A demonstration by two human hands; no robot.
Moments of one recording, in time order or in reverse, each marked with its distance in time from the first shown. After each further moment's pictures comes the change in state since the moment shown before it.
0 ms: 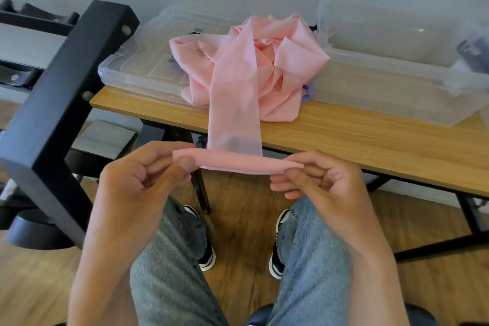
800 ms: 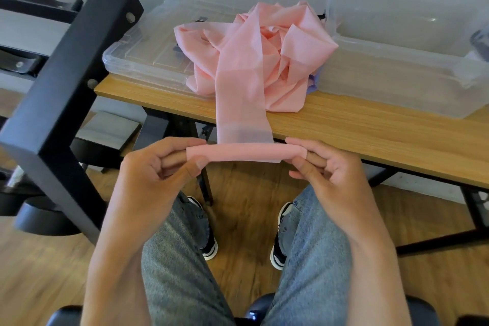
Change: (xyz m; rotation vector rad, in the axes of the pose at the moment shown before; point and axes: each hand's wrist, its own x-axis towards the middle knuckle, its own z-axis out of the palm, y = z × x) left_hand 0.003 -0.021 0.000 0.087 -0.081 -0.003; right_hand 0.002 0.012 0.000 -0.172 0.050 -0.006
